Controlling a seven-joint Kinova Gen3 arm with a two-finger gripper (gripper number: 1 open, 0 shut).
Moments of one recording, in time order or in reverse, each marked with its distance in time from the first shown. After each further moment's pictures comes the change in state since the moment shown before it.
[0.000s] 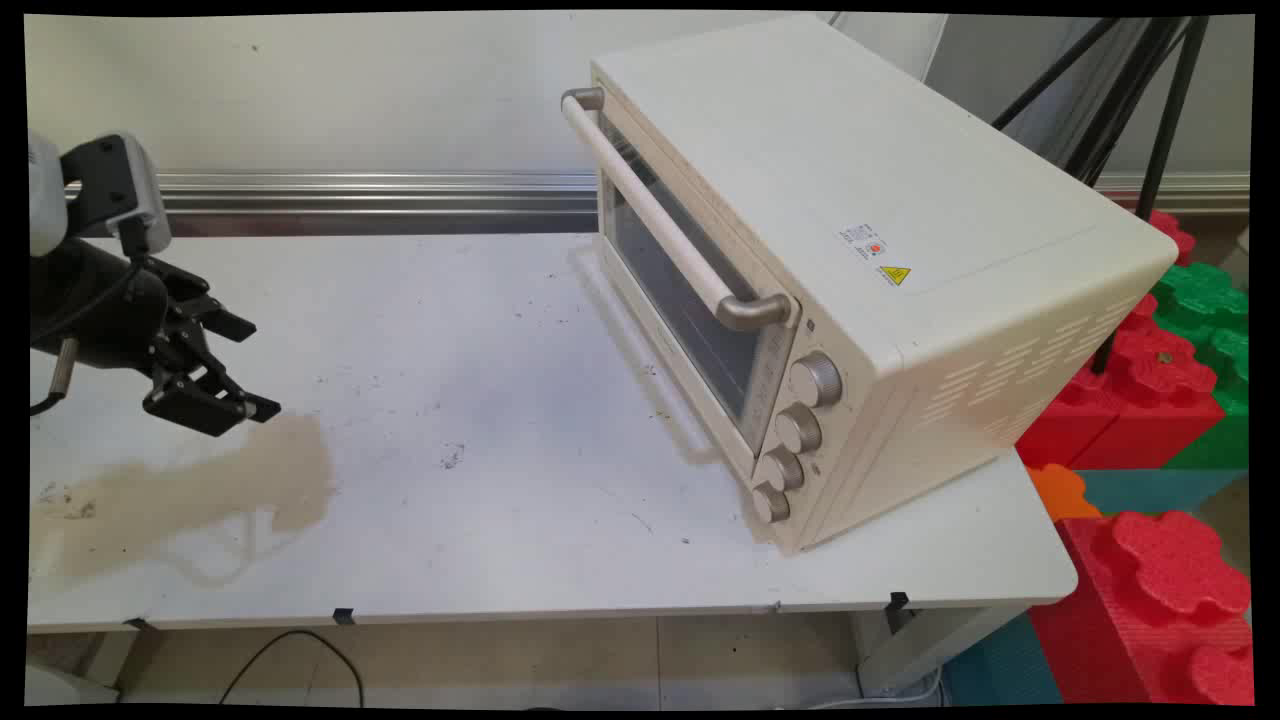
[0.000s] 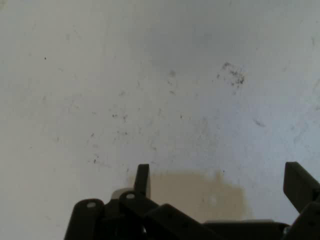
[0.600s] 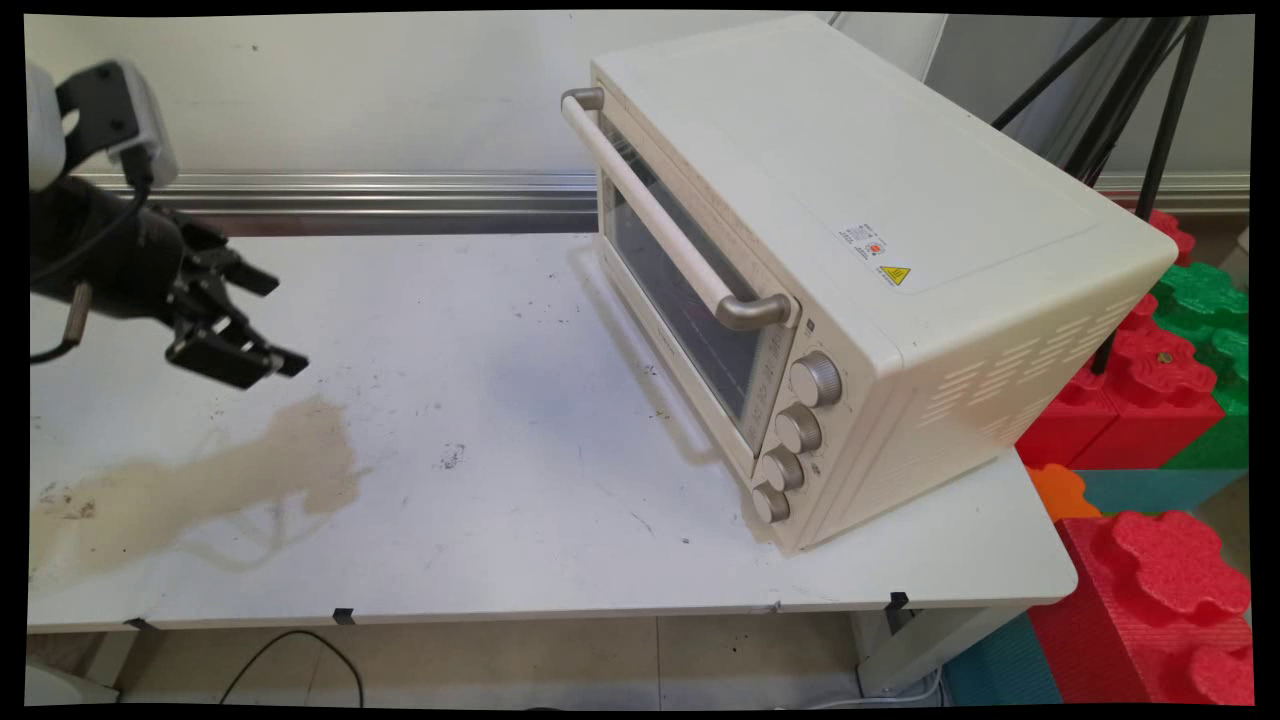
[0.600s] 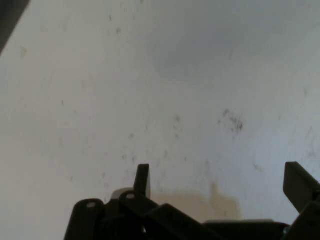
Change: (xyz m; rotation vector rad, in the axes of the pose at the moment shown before) arm 0.033 0.001 -0.022 0.016 0.069 0.000
